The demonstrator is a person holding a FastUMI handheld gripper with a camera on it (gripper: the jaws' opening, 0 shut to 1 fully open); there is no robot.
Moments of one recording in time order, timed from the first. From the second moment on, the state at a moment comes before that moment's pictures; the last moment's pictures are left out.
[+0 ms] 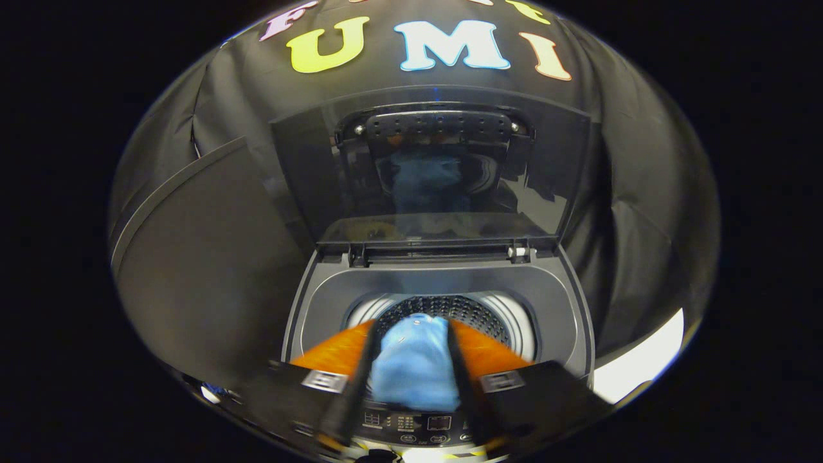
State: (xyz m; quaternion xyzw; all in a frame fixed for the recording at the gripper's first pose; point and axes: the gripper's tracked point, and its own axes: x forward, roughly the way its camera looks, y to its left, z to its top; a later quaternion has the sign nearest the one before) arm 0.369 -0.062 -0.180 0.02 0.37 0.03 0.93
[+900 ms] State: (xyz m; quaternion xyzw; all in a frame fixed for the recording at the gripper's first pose) arm 0.393 -0.069 -0.059 0.01 0.15 0.02 0.99
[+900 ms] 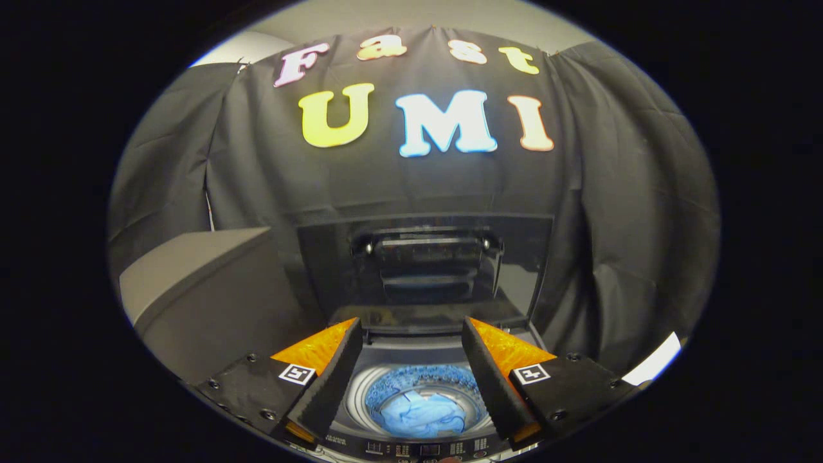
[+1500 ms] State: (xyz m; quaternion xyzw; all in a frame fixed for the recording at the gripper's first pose) arm 0.463 -0.062 0.017 0.01 0.05 0.02 1.00
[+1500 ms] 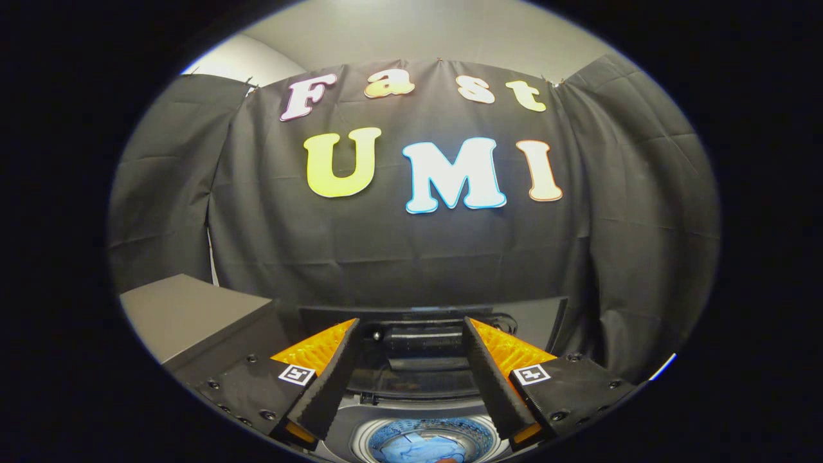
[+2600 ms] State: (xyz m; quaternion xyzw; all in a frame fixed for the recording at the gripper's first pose) arm 0.583 -0.073 0.002 0.00 0.10 0.00 0.99
